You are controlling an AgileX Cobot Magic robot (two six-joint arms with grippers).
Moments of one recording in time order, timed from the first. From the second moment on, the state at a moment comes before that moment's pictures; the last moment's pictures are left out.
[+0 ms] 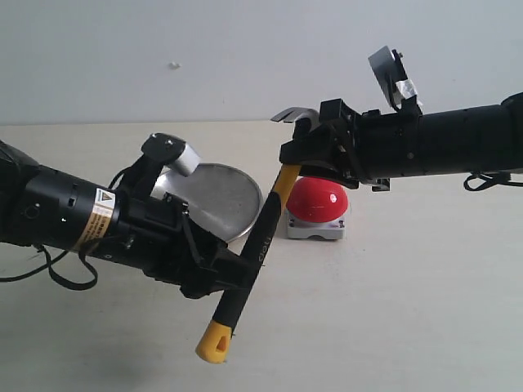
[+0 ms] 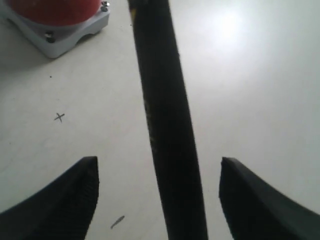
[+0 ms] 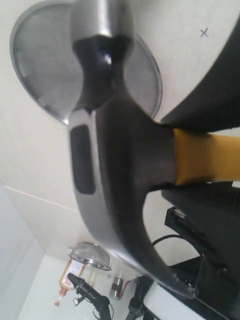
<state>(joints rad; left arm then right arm) -0.52 1.69 -0.80 1.69 -0.62 -1.60 0.06 1.77 -0.91 1.70 0.90 -1.20</state>
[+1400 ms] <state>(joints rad) -0.62 1.84 -0.86 1.63 -0.51 -1.60 0.06 1.77 -0.91 1.70 0.89 -1.20</state>
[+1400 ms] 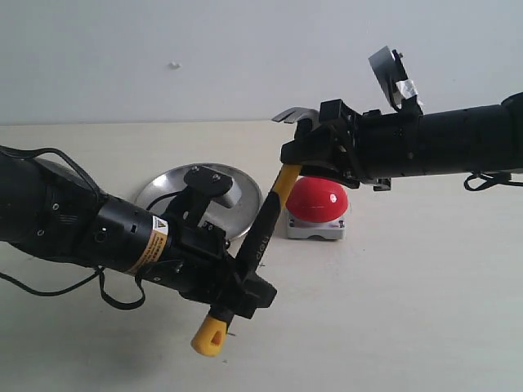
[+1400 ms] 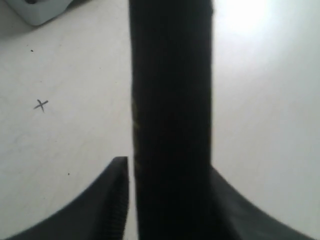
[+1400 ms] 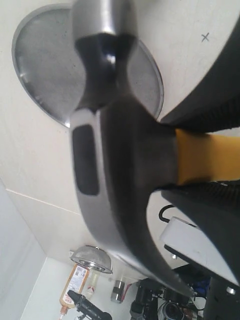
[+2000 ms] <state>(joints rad) -0.62 1.83 -0.86 1.64 -0.50 -1.62 0.06 1.77 -0.91 1.71 0.89 -1.20</state>
